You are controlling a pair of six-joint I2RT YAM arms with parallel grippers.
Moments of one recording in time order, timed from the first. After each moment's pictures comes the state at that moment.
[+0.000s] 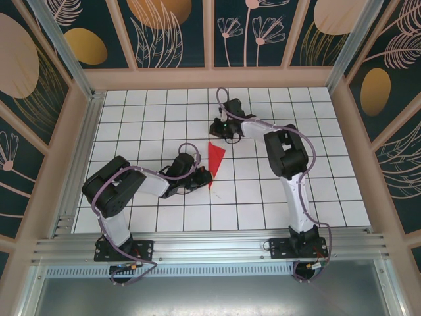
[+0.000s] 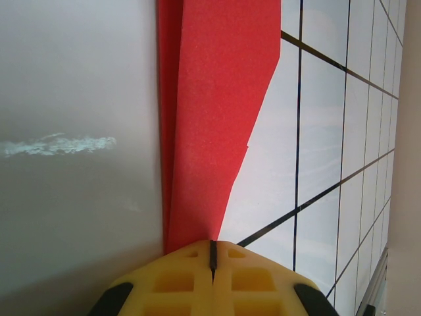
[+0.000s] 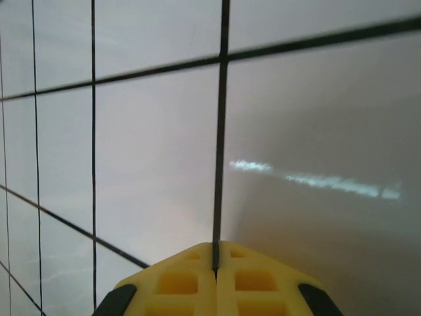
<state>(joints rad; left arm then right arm) -0.71 1.82 0.63 0.48 0.36 -1.03 0.46 2.30 1.67 -0.23 -0.40 0.62</state>
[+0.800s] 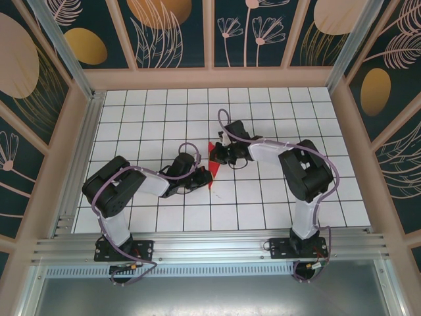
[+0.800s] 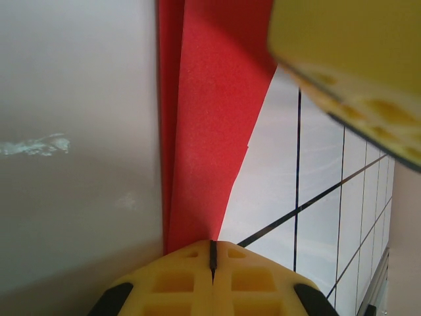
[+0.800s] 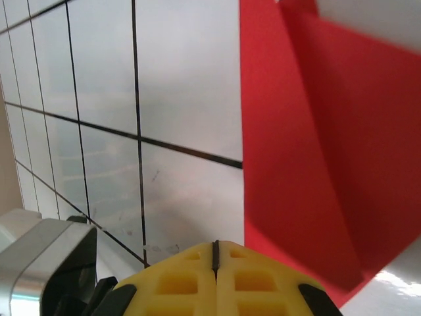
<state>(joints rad) -0.71 1.82 0.63 0.48 0.36 -1.03 0.59 1.91 1.13 -0.17 -0.50 0.71</state>
